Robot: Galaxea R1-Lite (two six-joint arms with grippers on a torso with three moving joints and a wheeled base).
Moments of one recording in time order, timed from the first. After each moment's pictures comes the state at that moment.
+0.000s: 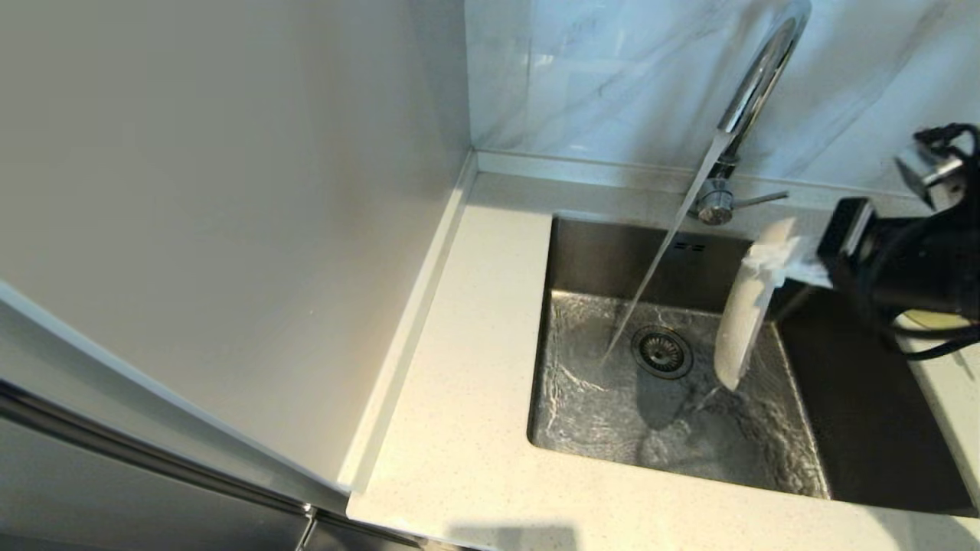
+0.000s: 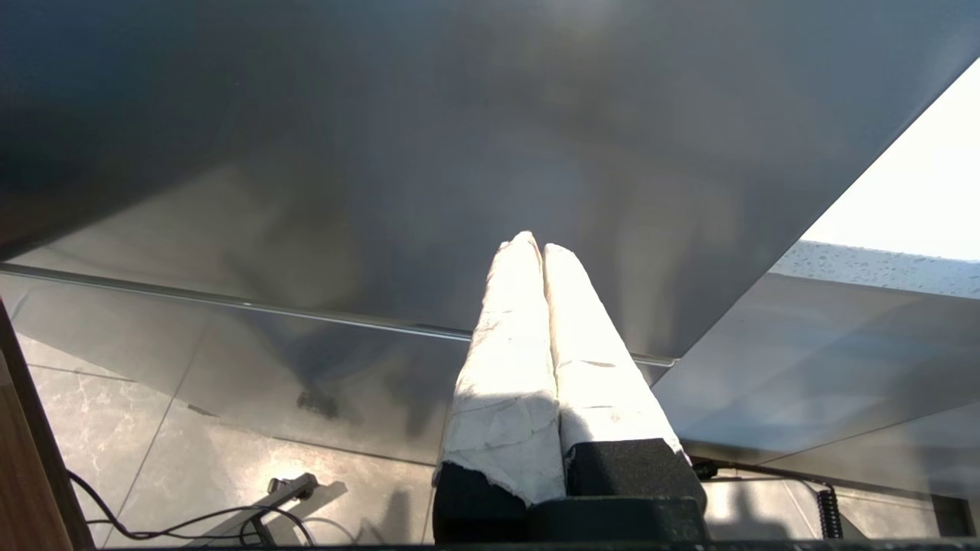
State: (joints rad) left arm 0.00 0.00 0.00 0.00 0.00 0.00; right arm 0.16 1.41 -1.11 0.02 0.27 0.73
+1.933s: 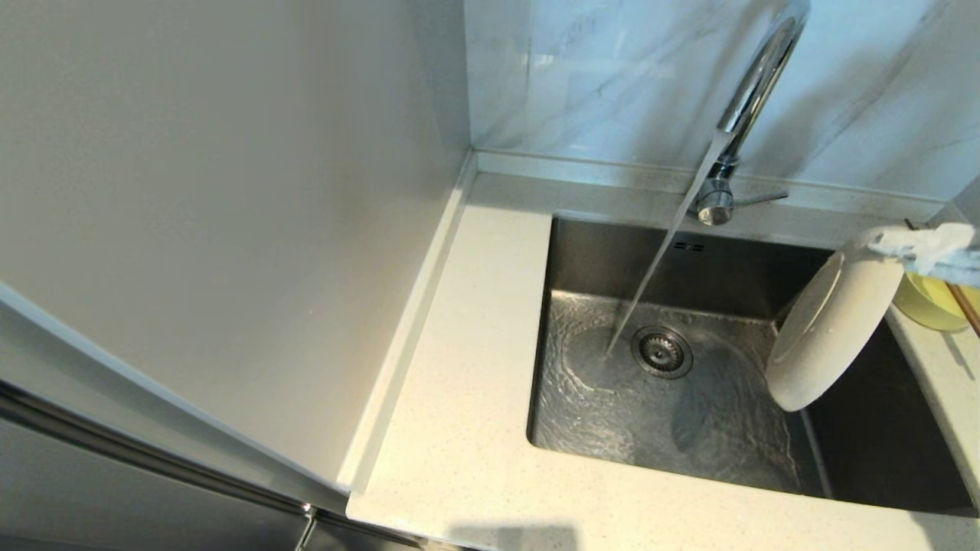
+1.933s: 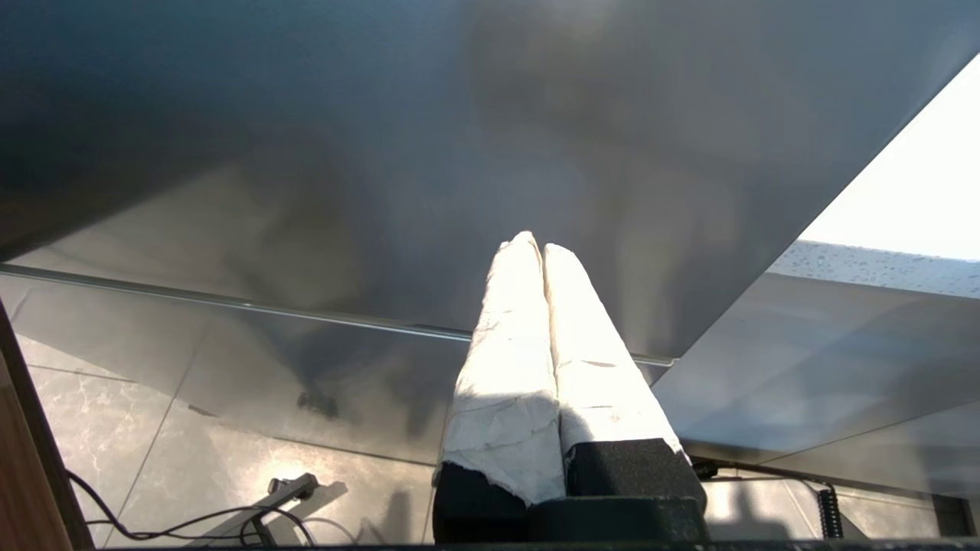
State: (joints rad) left arm 0.00 0.00 0.00 0.00 0.00 0.00; right arm -0.27 1.30 -1.12 0.13 0.82 0.87
